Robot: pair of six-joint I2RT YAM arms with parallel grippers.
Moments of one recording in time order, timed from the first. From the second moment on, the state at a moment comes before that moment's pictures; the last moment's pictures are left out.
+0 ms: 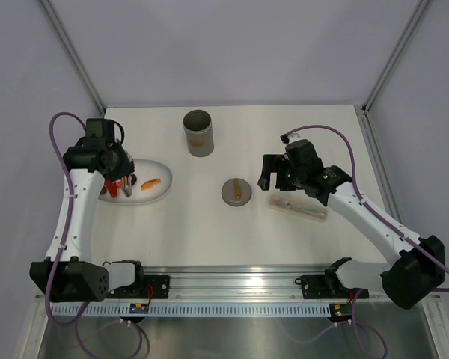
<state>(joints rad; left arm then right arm) 0.02 1.24 1.33 -1.09 -0.15 -0.45 0.54 1.24 1.05 -0.57 0.01 0.45</state>
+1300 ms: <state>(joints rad) -0.32 1.76 1.89 -0.92 -0.04 -0.48 0.54 1.20 1.05 -0.61 0.02 0.47</state>
